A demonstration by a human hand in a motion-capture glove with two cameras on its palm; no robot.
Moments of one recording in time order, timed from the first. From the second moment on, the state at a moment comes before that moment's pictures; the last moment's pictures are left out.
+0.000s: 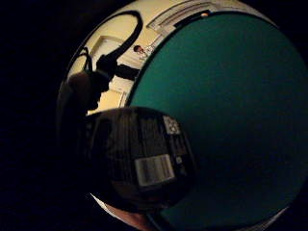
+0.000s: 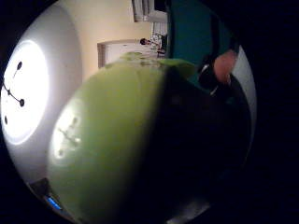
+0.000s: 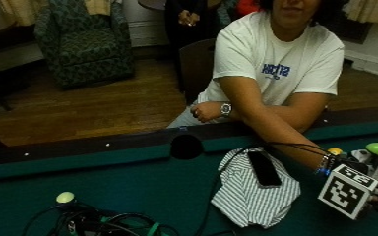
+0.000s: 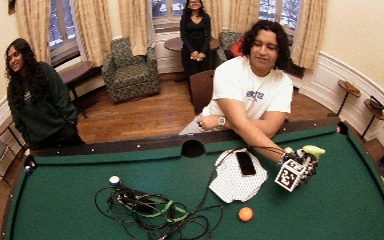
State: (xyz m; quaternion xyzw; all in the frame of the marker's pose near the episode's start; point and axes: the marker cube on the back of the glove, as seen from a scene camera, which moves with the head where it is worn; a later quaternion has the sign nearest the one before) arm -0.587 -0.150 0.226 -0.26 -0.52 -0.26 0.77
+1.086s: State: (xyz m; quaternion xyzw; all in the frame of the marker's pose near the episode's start) arm -0.403 -0.069 0.147 -0.16 -0.09 -0.44 0.88
